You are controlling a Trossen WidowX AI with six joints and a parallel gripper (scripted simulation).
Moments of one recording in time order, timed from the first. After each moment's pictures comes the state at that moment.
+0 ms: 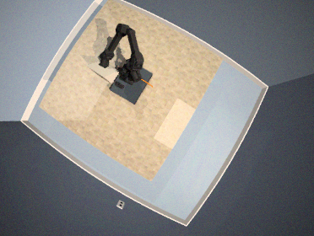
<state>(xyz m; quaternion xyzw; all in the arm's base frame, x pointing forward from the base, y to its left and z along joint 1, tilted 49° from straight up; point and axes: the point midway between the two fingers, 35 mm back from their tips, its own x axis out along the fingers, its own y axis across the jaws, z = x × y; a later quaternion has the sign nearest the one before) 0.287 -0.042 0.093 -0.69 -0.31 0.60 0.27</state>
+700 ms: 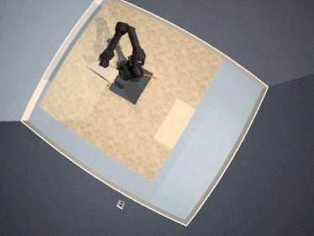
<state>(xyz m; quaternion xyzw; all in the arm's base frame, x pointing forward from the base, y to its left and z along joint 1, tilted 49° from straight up) 0.286 -0.026 0.113 -0.73 -0.42 0.53 0.13</state>
